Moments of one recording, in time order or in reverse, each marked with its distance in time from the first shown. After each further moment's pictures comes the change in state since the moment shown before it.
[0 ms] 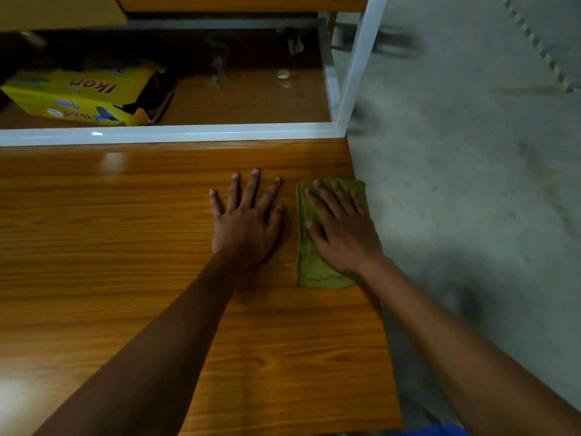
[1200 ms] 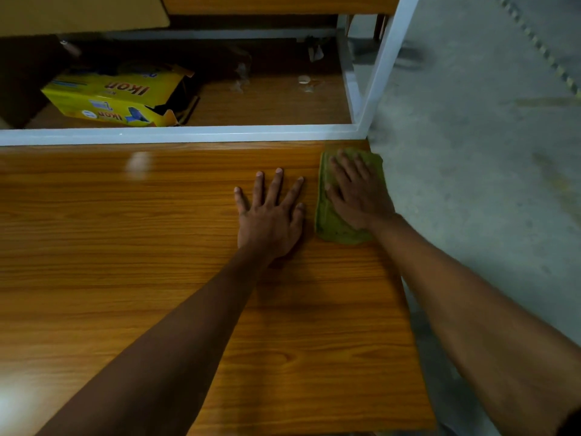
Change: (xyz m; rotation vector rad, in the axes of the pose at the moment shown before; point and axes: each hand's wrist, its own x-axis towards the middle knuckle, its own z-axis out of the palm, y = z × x) left_hand 0.000 -0.004 0.008 -0.011 0.006 0.023; right_hand 0.061 0.005 -0.010 -0.035 0.018 0.093
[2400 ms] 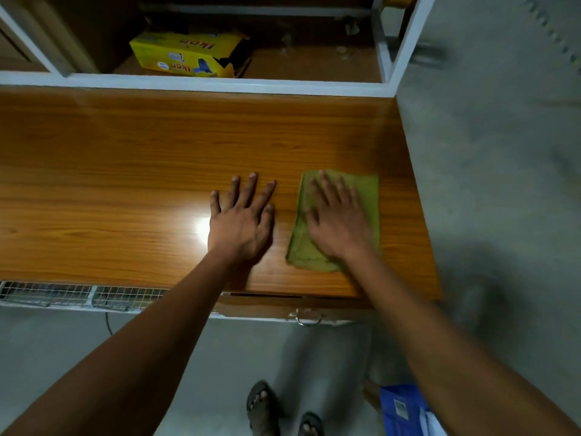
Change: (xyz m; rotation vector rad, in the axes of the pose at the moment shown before) left_hand -0.220 -0.090 -0.029 -0.028 0.020 -0.105; right_hand -0.195 -0.164 0.021 0.016 -0.095 0.010
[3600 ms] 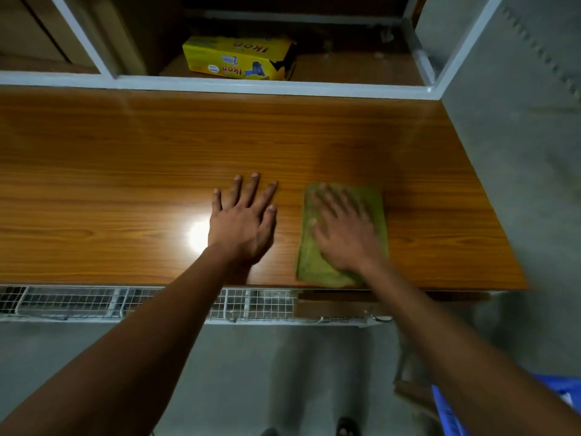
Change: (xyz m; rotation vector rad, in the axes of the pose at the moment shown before) left_hand -0.017 -0.162 -0.031 0.015 0.009 0.094; right_hand -0.001 -0.148 0.034 -0.005 0.010 -0.025
